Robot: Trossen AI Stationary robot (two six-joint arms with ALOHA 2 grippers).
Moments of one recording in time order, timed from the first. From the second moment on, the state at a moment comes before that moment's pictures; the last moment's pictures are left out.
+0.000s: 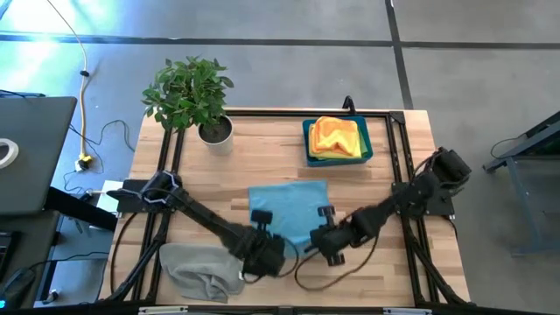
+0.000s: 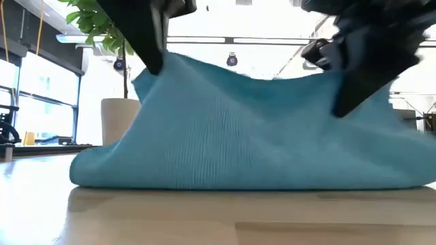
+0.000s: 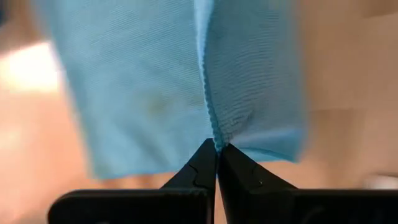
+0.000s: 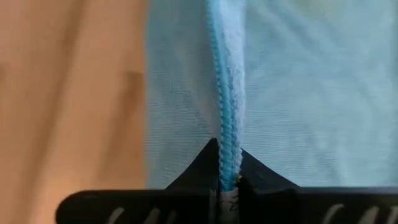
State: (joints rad) left arm -0.41 2.09 1.82 -1.24 -0.34 -0.35; right arm 0.53 1.69 1.09 -0.54 0.25 0.27
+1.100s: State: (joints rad) left arm -0.05 2.09 1.58 -1.27 -0.45 -0.31; right arm -0.01 1.59 0.93 -0.41 0.06 -0.21
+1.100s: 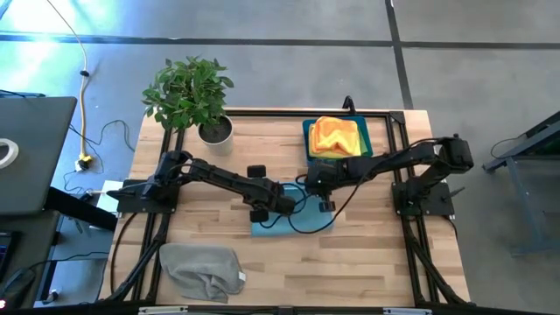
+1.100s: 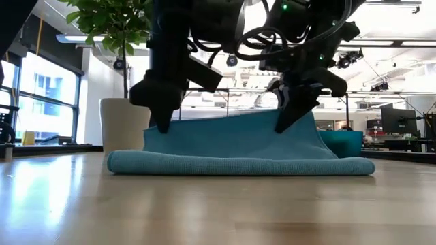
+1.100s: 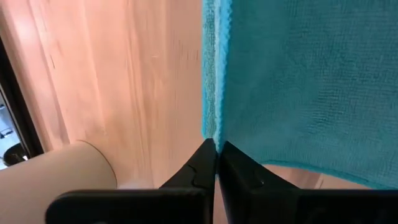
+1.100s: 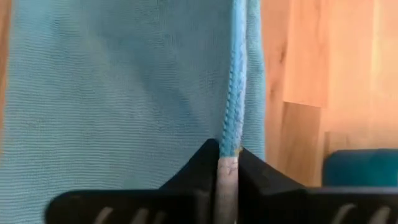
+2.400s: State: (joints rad) left arm -0.17 1.99 1.34 -1.08 -0.23 -0.30; right arm 0.35 1.35 0.64 -0.42 0.33 0.44
